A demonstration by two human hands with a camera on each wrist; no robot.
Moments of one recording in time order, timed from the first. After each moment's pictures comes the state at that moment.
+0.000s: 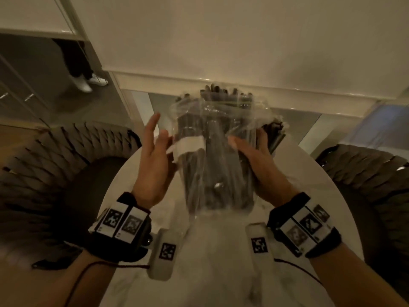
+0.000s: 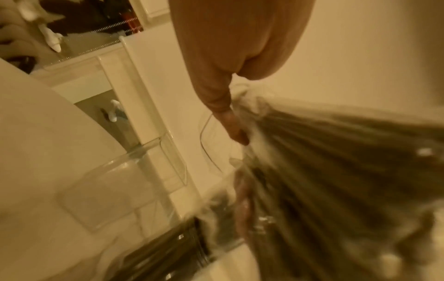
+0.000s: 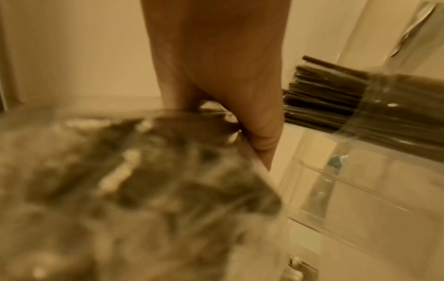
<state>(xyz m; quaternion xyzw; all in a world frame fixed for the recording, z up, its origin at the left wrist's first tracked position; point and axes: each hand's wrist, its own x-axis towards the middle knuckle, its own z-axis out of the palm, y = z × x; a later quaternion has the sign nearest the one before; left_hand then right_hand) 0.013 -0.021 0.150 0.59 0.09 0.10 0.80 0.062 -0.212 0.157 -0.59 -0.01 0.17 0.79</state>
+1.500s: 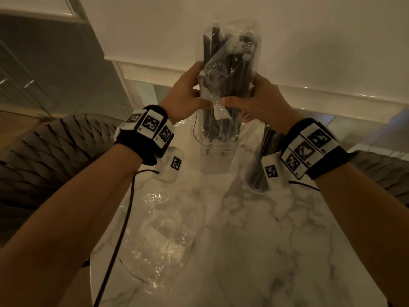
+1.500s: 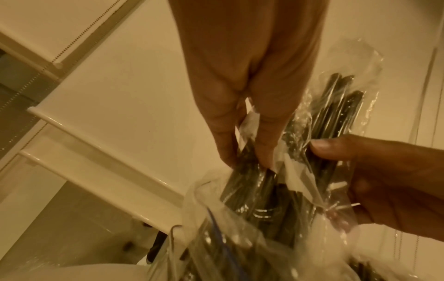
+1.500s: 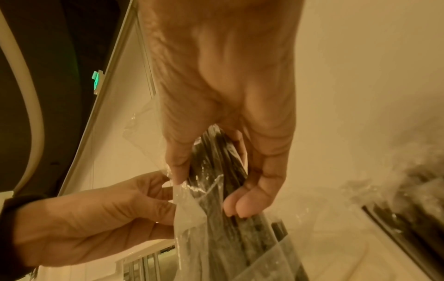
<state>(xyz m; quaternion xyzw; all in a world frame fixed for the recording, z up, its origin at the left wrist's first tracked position) 0.169 0.025 0.171 0.80 -0.07 0.05 0.59 0.205 -0.158 0.186 -0.87 -0.18 0.07 0.46</state>
